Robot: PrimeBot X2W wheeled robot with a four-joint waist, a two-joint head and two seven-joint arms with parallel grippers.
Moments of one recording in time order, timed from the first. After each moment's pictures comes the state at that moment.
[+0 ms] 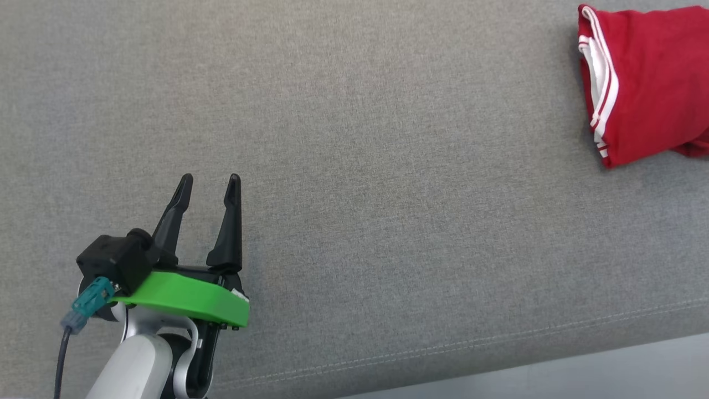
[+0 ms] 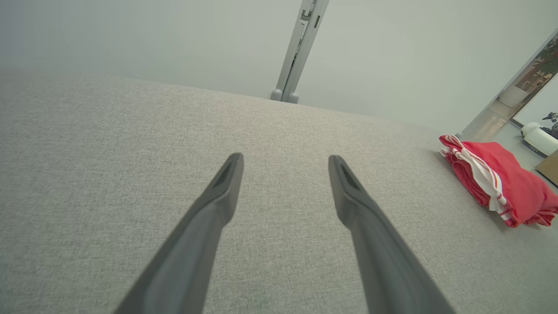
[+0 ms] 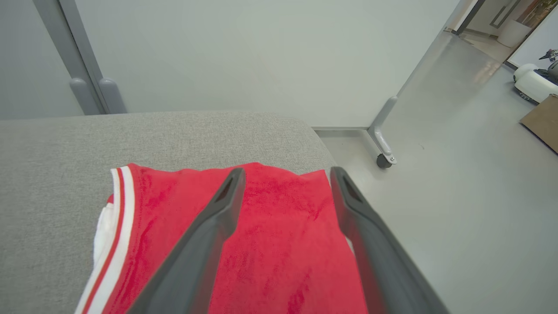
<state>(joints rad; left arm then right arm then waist) -0.21 0.31 -0.38 -0.12 -0.62 0.17 -0.09 -1.03 -0.50 -0.02 1.02 0.16 0.13 -0.02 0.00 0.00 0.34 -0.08</state>
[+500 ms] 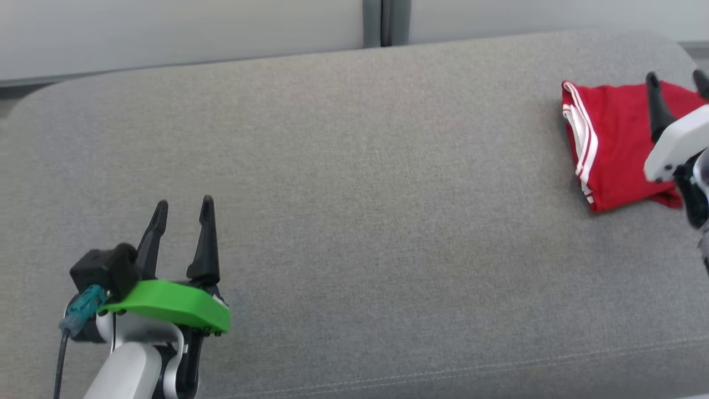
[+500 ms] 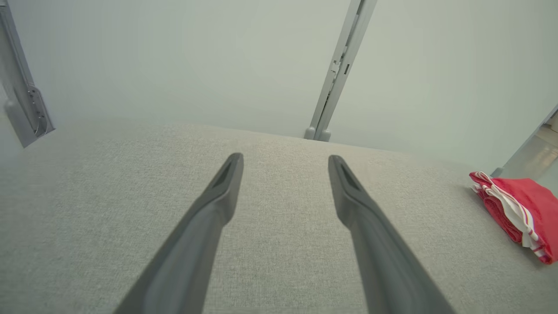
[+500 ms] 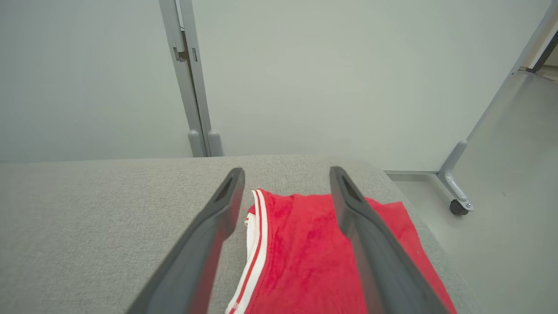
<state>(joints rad) -0.20 0.31 -0.35 0.04 -0.64 0.19 -0.12 -0.76 -0.45 0.16 0.76 0.41 0.13 -0.06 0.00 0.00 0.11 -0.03</state>
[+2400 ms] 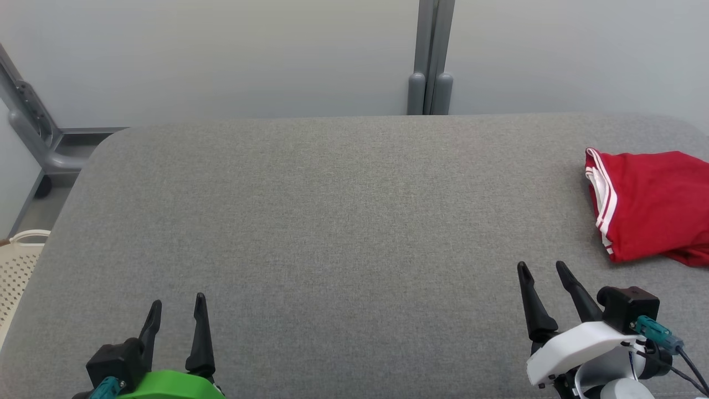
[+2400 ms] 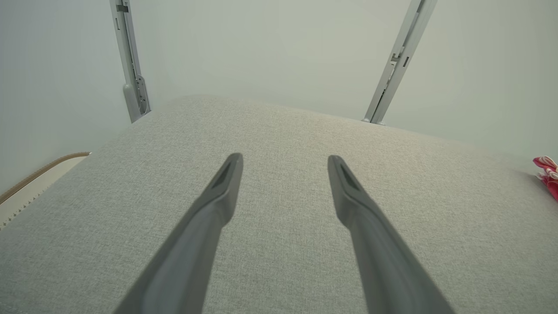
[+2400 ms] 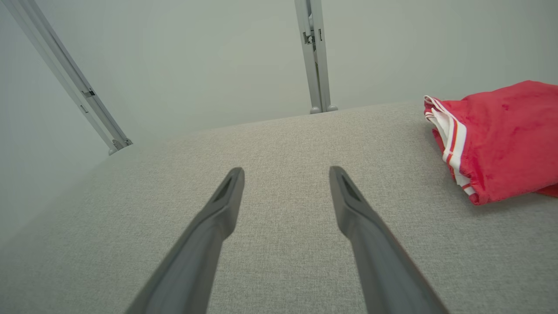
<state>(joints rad) 0.04 0.33 -0.37 0.09 -0.62 0.25 -0.22 0.02 -0.05 0.04 0.11 0.28 0.13 -0.07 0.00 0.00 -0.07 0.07</state>
